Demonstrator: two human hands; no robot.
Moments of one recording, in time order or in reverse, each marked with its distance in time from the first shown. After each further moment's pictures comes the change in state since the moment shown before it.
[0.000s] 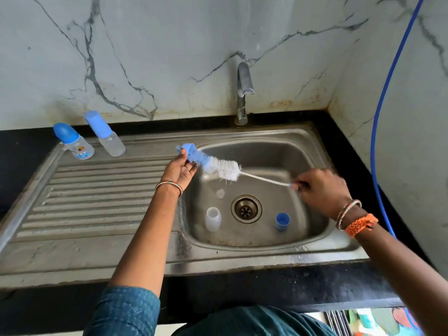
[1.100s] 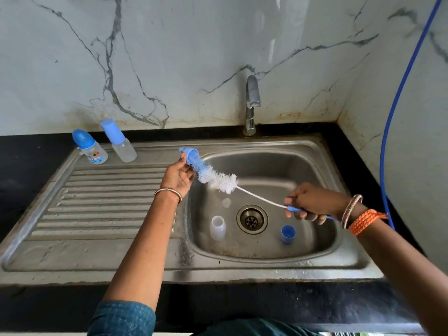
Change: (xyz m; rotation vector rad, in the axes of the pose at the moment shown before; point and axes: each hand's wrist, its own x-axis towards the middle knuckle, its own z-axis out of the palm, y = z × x) left_hand -0.013 0.018 -0.003 0.089 0.042 0.060; right_hand 0.020 -0.012 -0.012 0.580 -0.623 0.093
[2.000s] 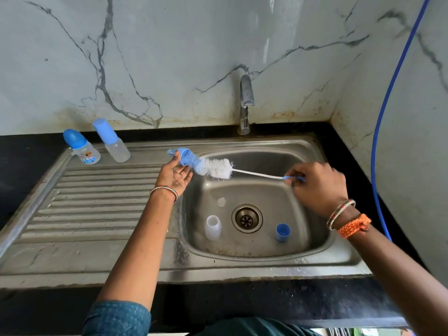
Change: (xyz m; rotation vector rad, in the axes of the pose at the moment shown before) left_hand 0.005 -0.002 0.002 -0.034 0.064 -0.061; right_hand -0.014 -0.007 0.005 -0.537 0.827 -0.232
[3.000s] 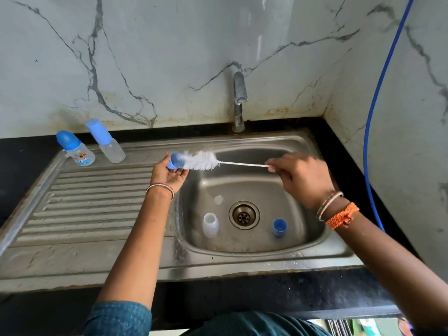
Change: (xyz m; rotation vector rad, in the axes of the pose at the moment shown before) left_hand -0.004 0.005 0.007 -0.100 0.083 -0.027; right_hand 0.000 -0.009 -0.001 0.006 0.165 -0.357
